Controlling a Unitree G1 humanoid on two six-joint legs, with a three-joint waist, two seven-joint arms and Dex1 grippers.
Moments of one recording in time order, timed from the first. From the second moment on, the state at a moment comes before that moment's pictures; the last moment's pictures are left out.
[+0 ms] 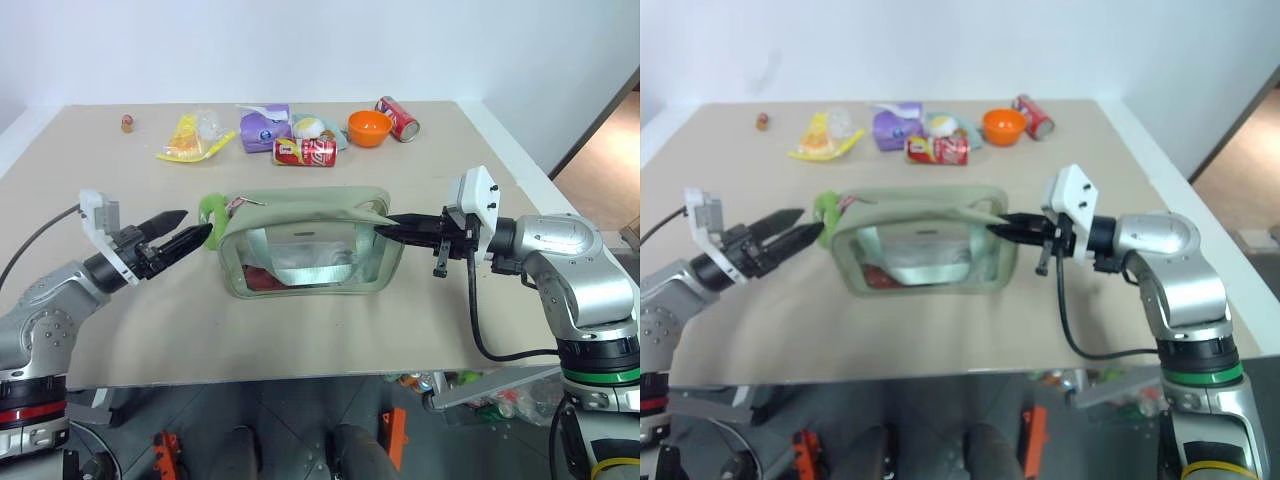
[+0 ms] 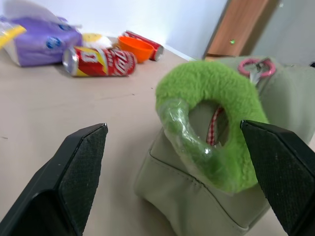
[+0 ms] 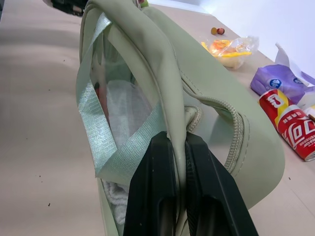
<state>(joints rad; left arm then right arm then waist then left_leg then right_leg) -0.36 0.64 0.31 0.01 -0.82 0.58 -0.87 -0.58 -0.72 -0.03 -0.17 0.38 0.39 1.11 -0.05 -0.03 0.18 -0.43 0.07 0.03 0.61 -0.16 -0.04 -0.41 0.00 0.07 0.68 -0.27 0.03</state>
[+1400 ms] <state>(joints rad) -0.88 0.53 -0.02 0.04 -0.58 0.42 -0.98 -0.59 -0.77 -0.01 -0.13 0.38 0.37 1.11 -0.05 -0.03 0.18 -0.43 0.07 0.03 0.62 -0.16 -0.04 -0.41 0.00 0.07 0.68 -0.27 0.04</state>
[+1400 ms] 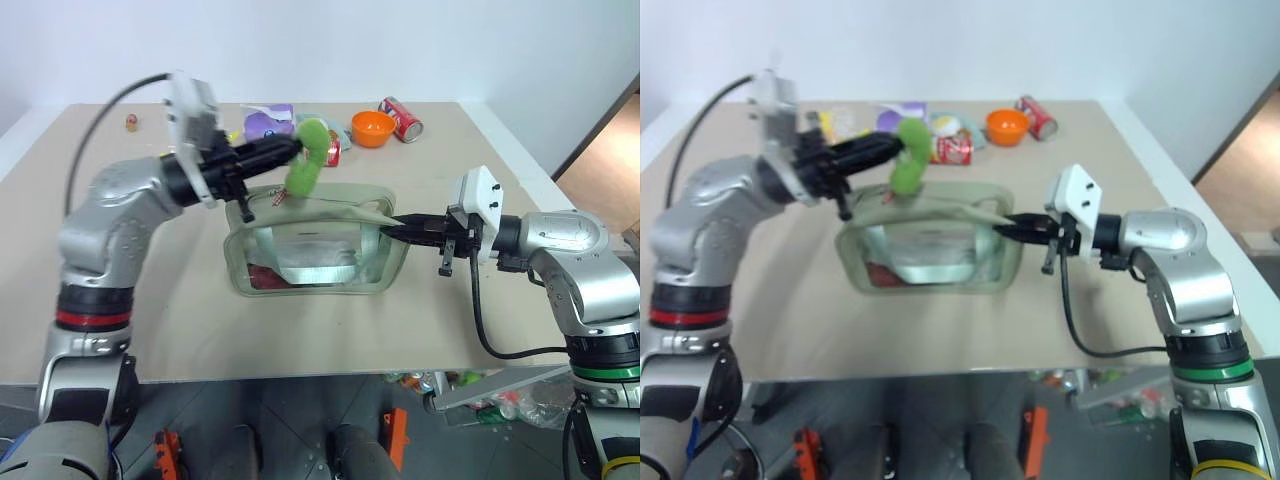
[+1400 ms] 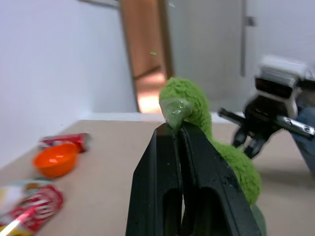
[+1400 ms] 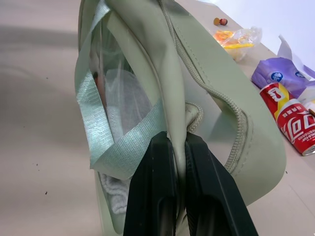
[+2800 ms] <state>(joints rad) -0.33 0.62 0.21 -0.37 -0.63 0.67 -0.77 -0.60 -0.77 0.00 -0.10 0.38 0.33 1.13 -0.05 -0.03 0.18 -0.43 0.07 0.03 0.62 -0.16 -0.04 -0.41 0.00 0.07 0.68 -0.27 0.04</state>
